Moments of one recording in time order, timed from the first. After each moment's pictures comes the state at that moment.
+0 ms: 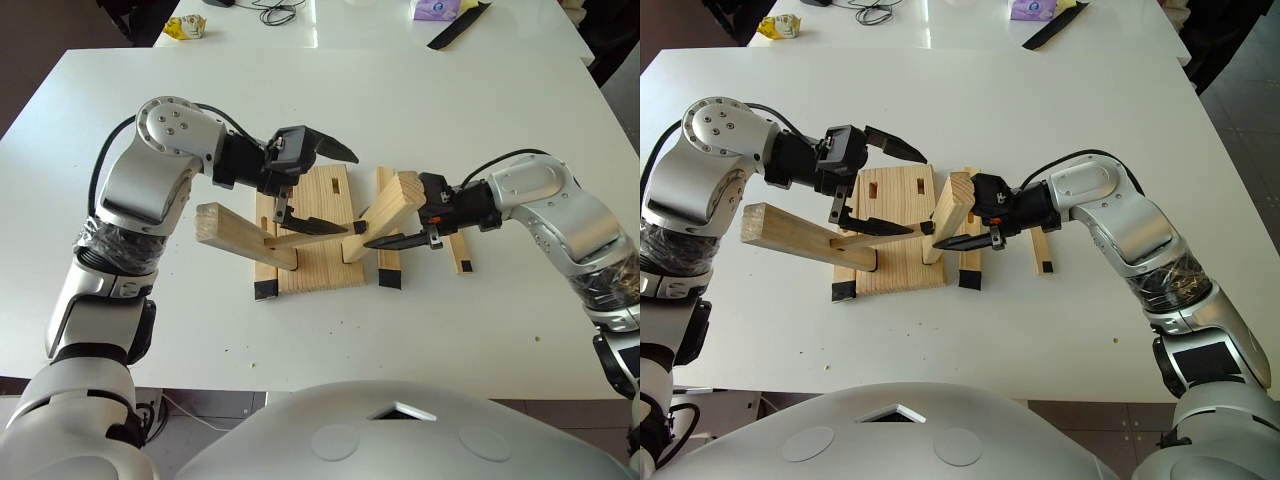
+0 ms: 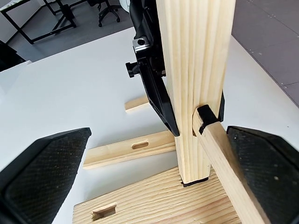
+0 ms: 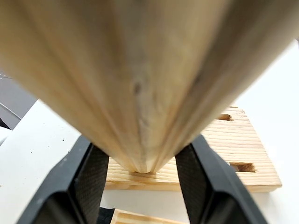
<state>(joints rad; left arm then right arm) -0.62 0.67 -0.28 -0.11 -0.36 0.35 -1.39 -0.46 -0.75 0.44 -0.20 0.47 0.34 1.20</state>
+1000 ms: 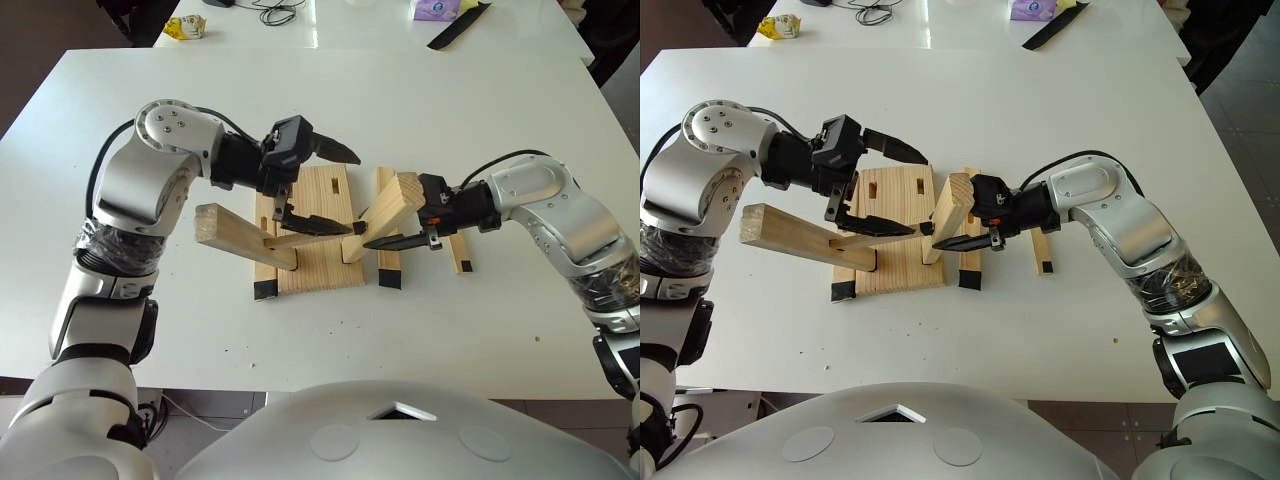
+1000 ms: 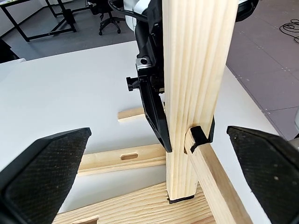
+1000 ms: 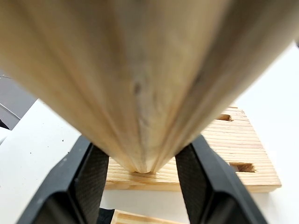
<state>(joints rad) -0.63 0.65 -0.24 -0.12 -0.45 0.49 -1.37 -0.46 -0.75 0.44 -0.20 0.47 0.34 1.19</state>
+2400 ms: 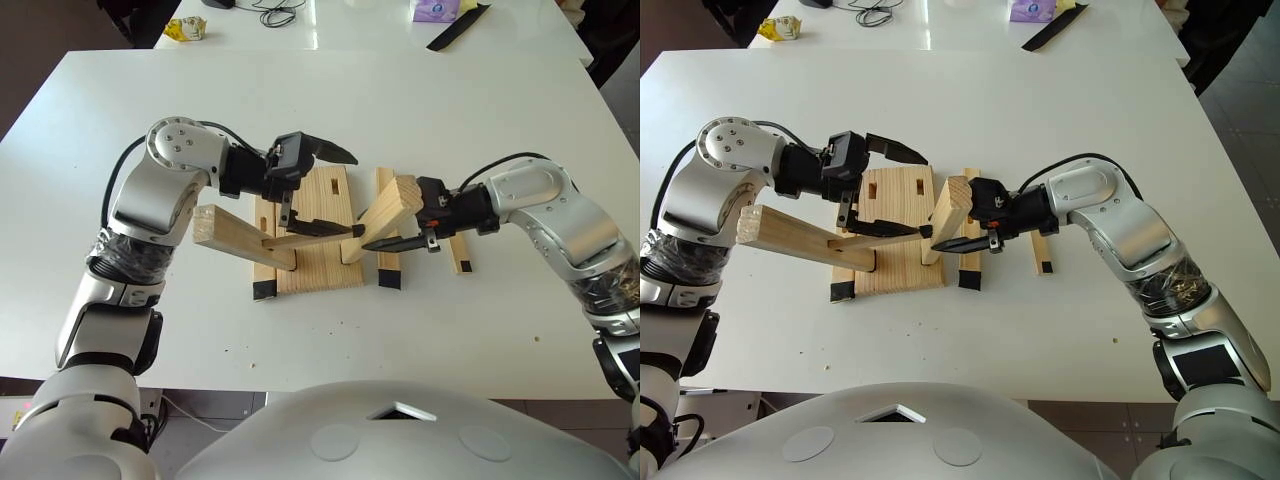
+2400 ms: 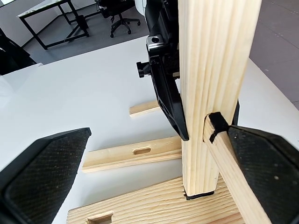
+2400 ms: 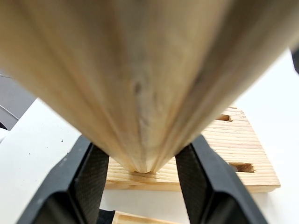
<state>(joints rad) -0.56 0.64 -0.28 -0.06 -0.38 0.30 -1.34 -0.45 -0.75 0.44 -0.22 0.46 0.34 1.17</state>
